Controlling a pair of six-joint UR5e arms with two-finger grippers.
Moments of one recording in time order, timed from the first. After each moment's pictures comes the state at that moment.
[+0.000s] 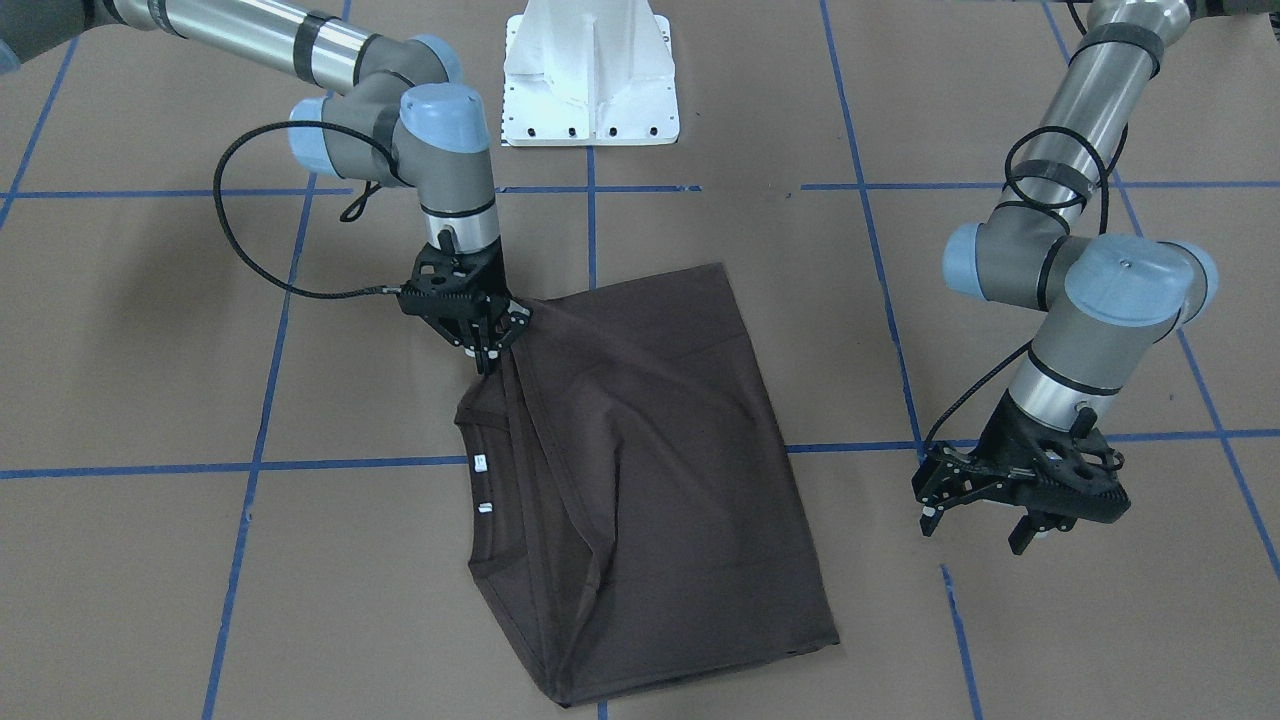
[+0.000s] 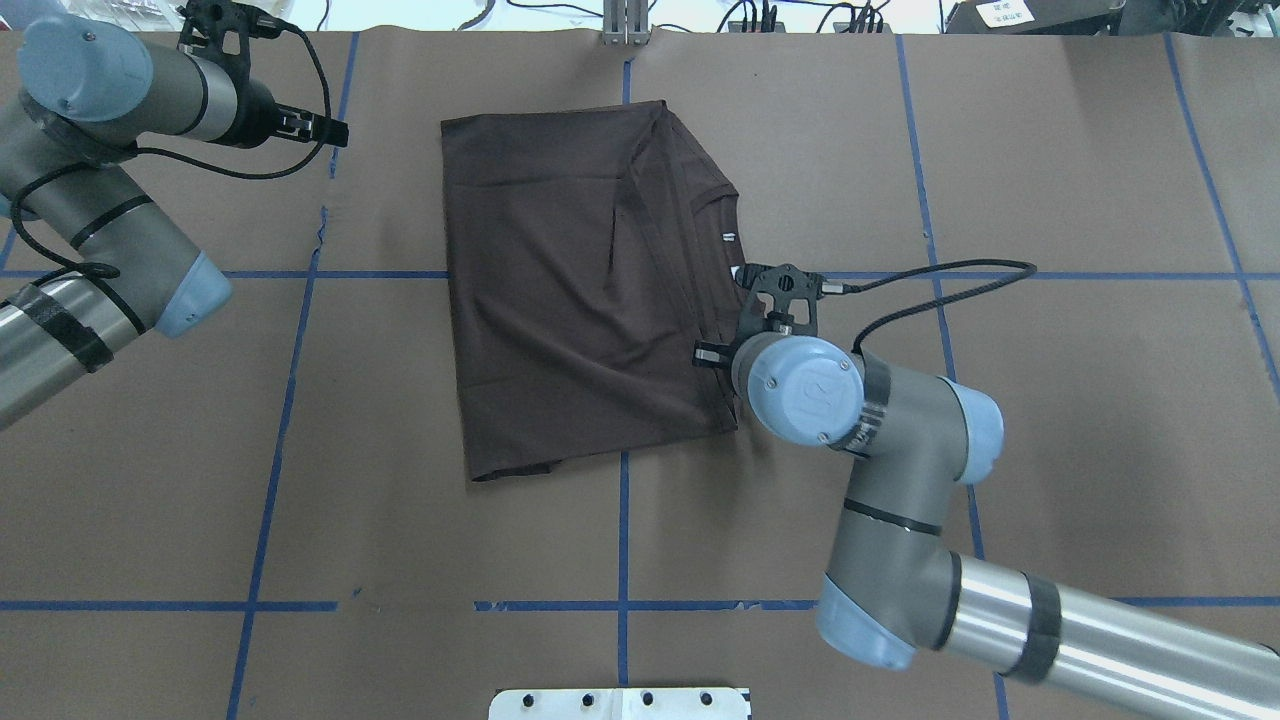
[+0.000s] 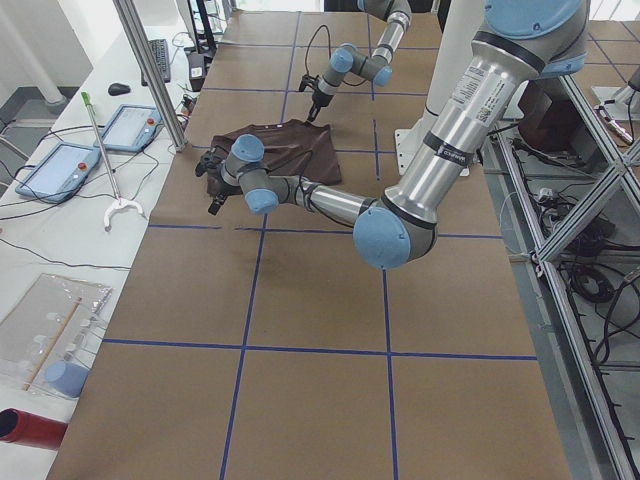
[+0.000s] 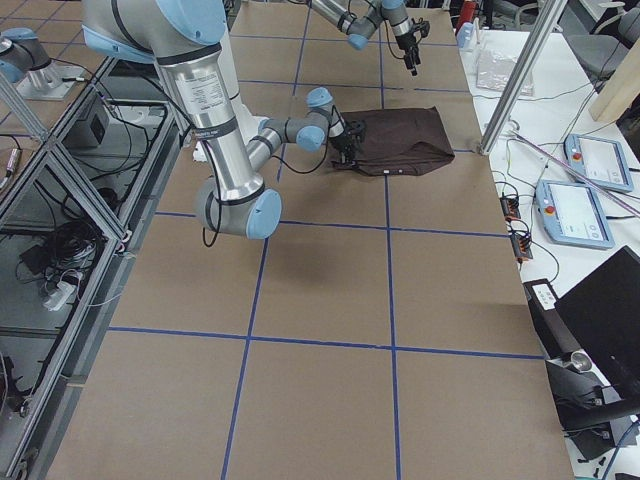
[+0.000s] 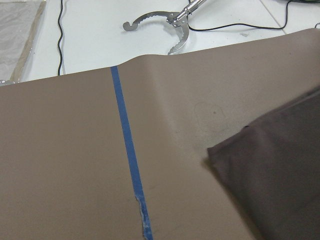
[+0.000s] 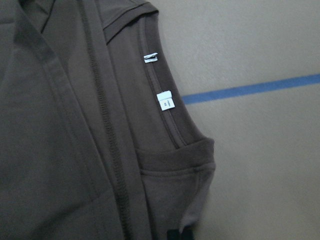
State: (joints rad) left arm -0.97 -2.11 -1.24 -2.40 -1.86 -0.76; right arm 0.39 -1.12 1.71 -1.30 1.40 1.45
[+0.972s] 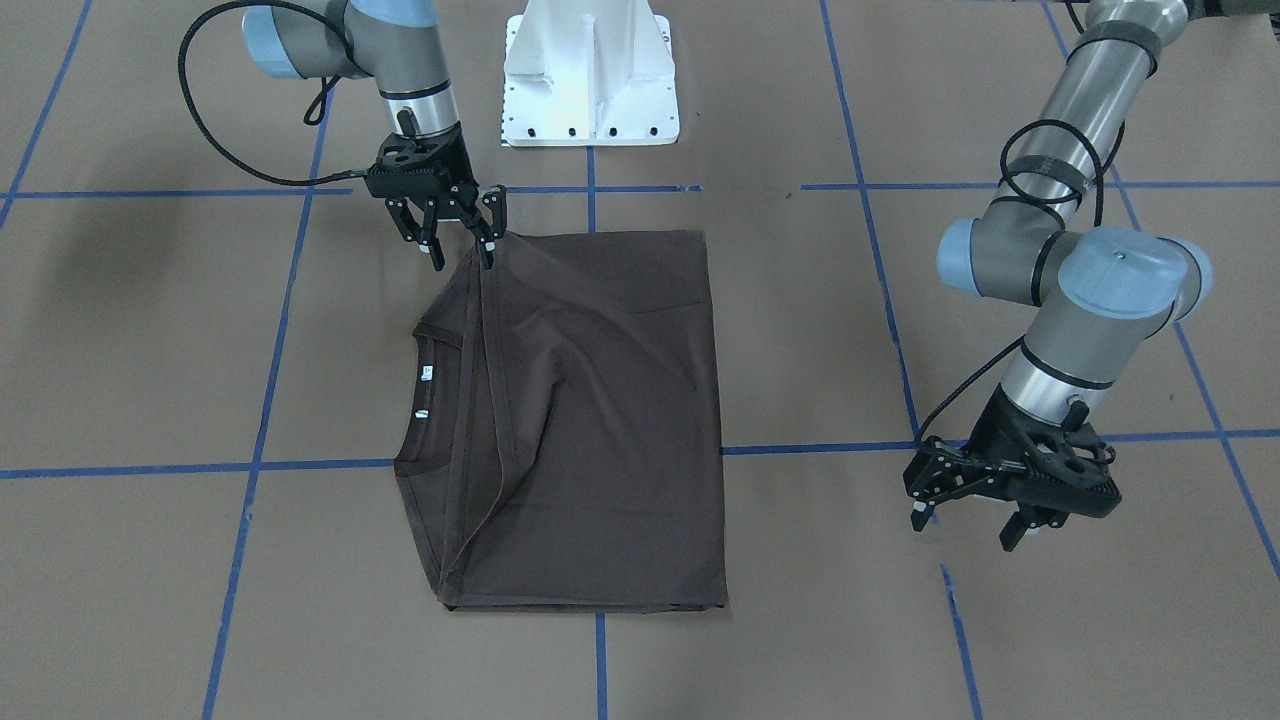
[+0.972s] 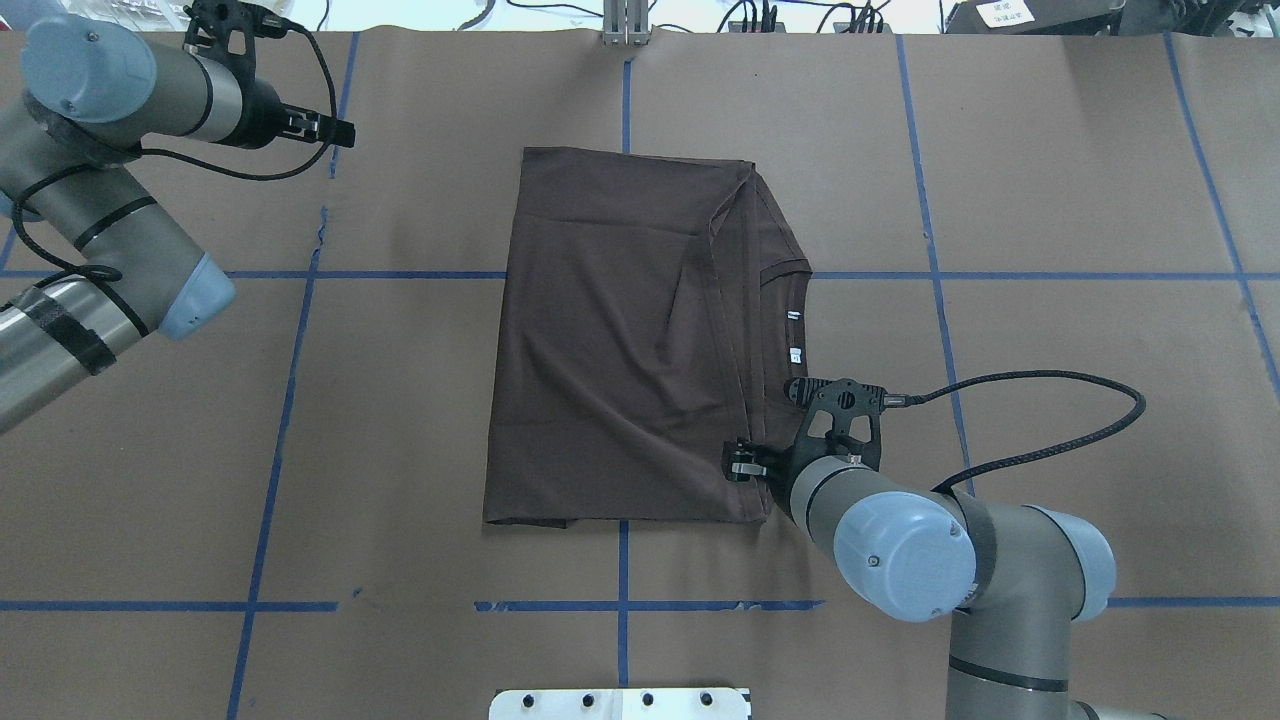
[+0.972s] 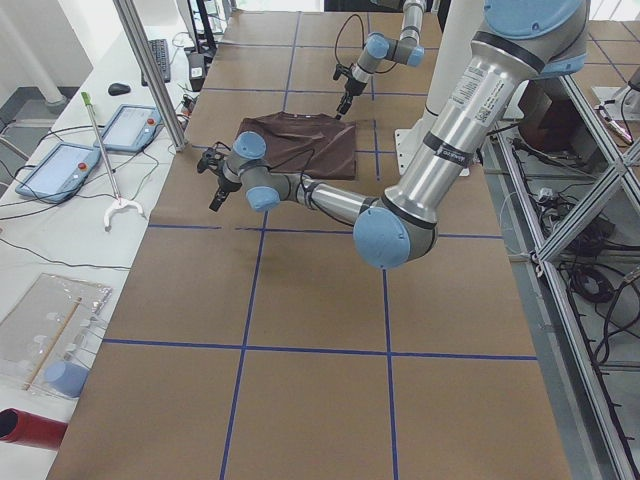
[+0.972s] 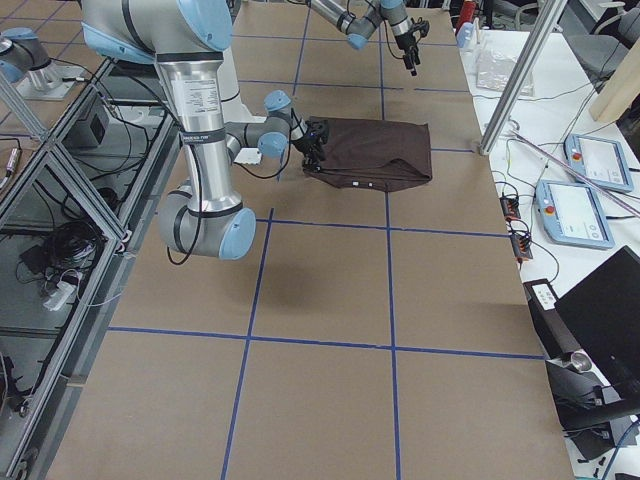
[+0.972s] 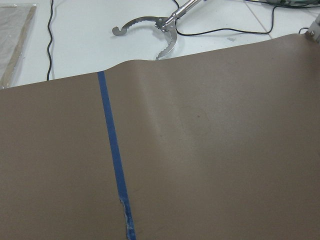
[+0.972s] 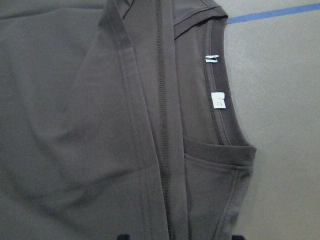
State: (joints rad) left arm -0.96 -2.10 -1.25 -2.39 -1.86 -0.76; right arm 0.23 -1.29 1.95 -1.28 1.30 1.51
